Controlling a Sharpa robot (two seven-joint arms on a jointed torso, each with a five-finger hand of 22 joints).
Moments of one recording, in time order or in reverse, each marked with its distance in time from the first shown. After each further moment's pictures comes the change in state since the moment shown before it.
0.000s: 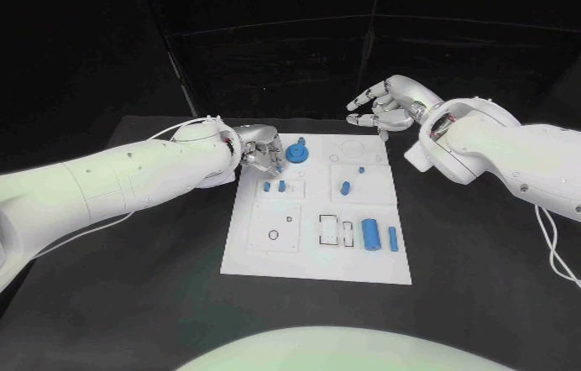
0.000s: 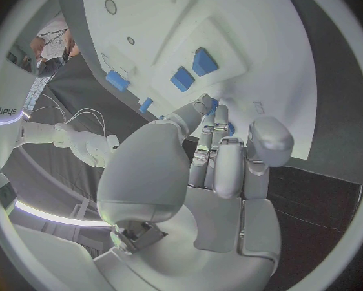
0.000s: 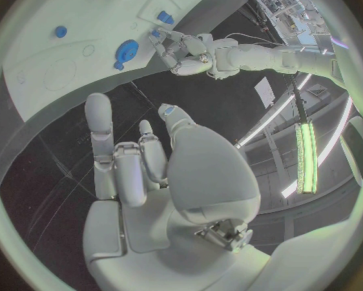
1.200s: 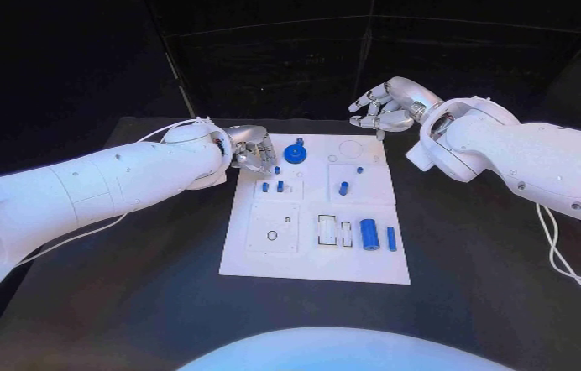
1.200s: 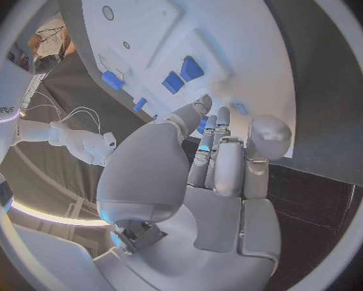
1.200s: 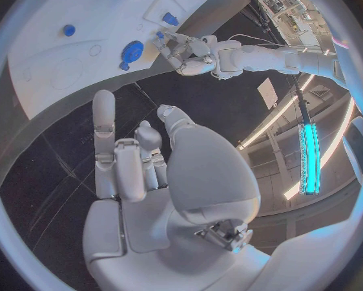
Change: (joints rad) left arm -0.001 -0.030 0.000 0.009 0.012 -0.003 -0.032; left_hand -0.033 -0.033 0.008 0.003 0.000 -0.076 0.016 -0.056 -0.029 -0.036 0.022 -0.046 -0.003 0.000 0.007 -0.008 -0.030 0.000 -0.013 0.013 -0.028 -0.023; right arm 0.000 -0.001 0.000 -0.027 -0.014 0.023 -0.020; right_hand 0.015 -0.015 0.041 0.011 0.002 -0.018 0.004 0.004 0.000 -0.330 0.002 -0.382 -0.388 -0.012 0.003 -0.115 -0.122 0.024 -0.088 0.004 -0.103 -0.124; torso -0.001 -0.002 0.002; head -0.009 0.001
